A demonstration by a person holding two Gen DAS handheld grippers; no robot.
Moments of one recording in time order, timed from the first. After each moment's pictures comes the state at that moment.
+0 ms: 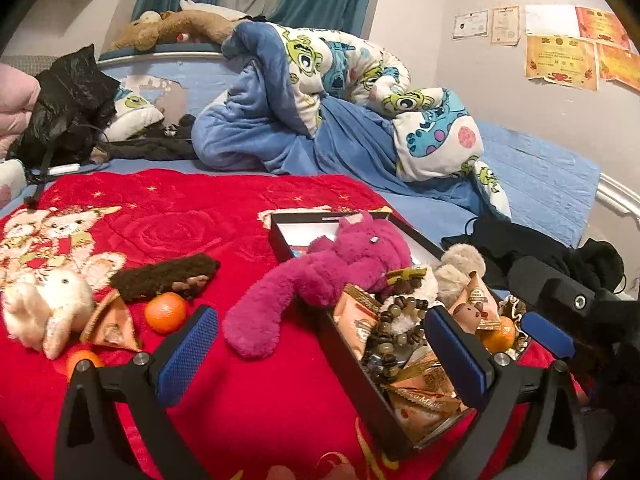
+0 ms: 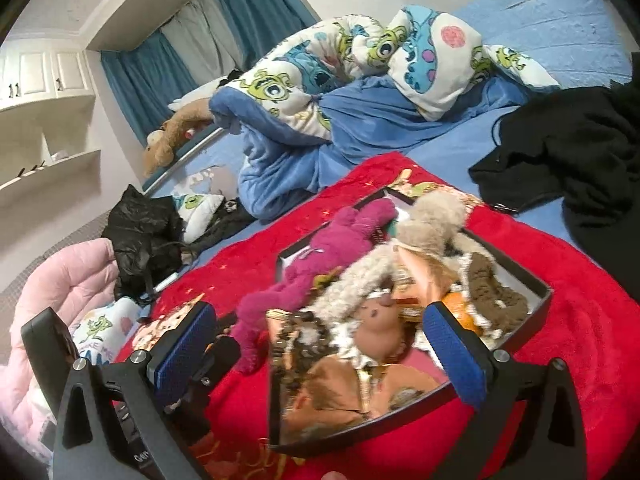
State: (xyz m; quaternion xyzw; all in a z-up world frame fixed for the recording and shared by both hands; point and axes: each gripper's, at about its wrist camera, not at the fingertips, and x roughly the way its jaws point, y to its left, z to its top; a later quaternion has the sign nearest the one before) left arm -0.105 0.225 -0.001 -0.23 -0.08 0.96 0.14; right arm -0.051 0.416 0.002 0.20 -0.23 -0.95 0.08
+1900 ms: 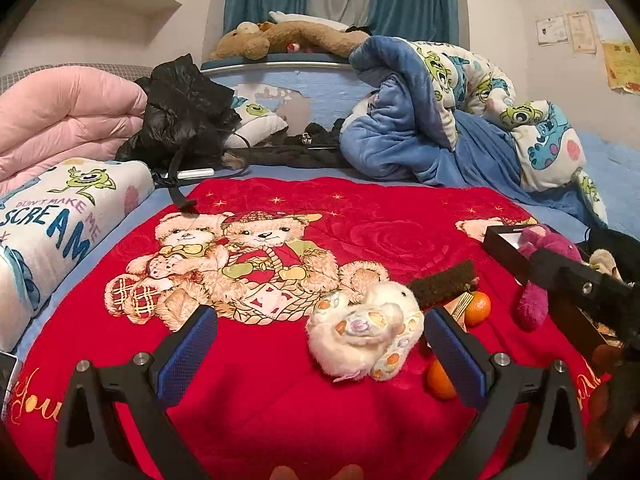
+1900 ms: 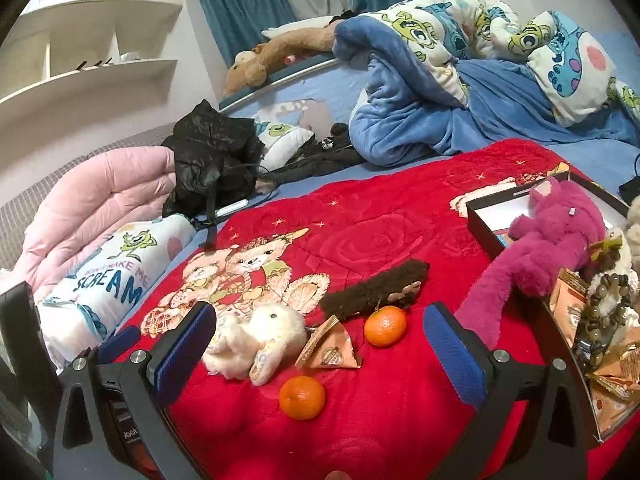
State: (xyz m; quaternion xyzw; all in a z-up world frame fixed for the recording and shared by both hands) left arm -0.085 -0.017 -0.008 -0.23 -0.04 0.97 -0.03; right arm -0.095 0.188 0.001 0.24 -0.12 -0.94 0.20
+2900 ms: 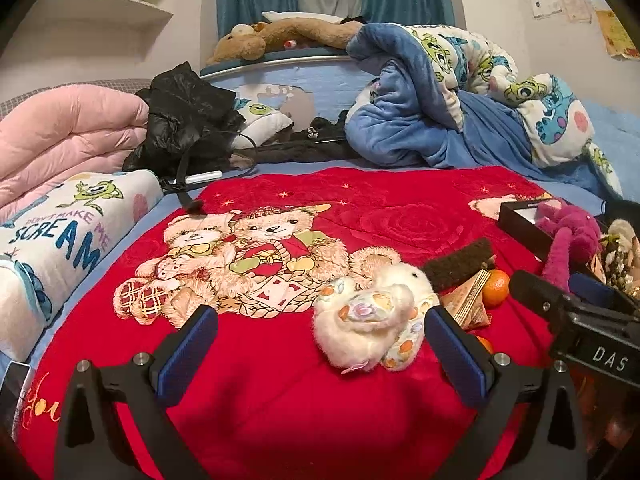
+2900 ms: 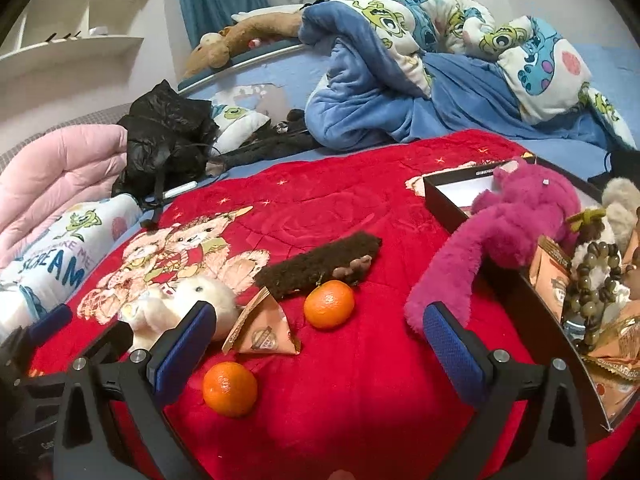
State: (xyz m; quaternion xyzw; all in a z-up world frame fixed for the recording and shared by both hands) left arm -0.089 -0.006 -0.021 -0.24 0.00 0.97 -0.06; right arm -0.109 0.189 -0.037 0.26 -0.07 -0.96 0.11
